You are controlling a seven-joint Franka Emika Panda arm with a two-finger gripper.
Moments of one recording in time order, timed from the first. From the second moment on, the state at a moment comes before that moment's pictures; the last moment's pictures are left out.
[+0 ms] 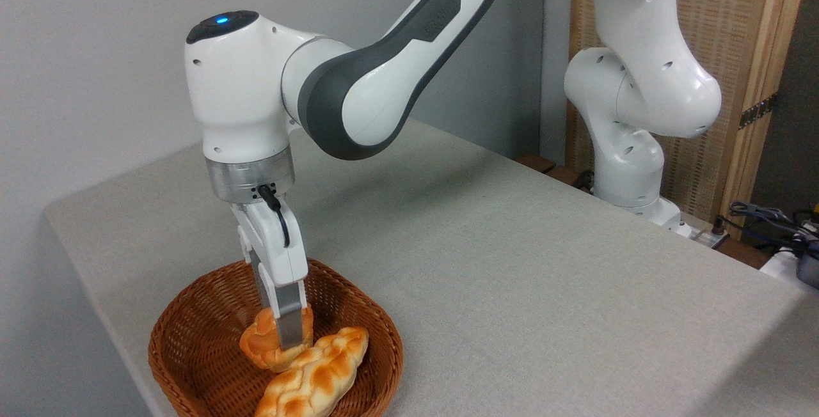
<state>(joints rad) 0.01 0.22 -0.12 -1.81 0.05 2.15 0.82</state>
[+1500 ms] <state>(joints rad) -0.07 -0.11 -0.10 -2.04 -0.03 1.77 0.82</state>
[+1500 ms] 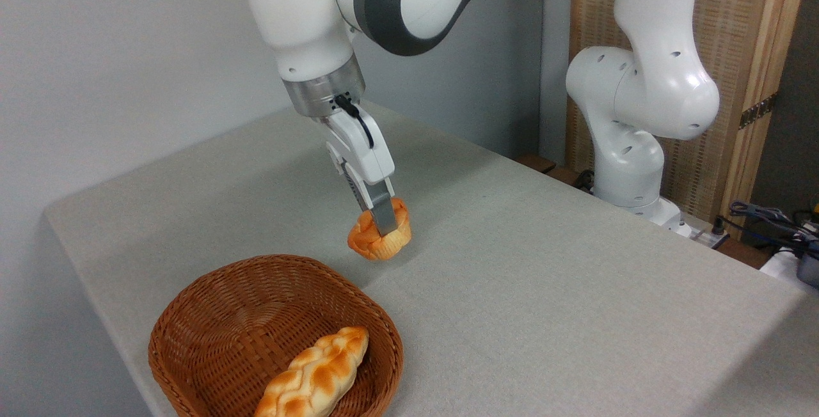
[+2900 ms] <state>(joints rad) -0.01 -0.04 -0.10 -1.64 -0.04 1.65 0.69</state>
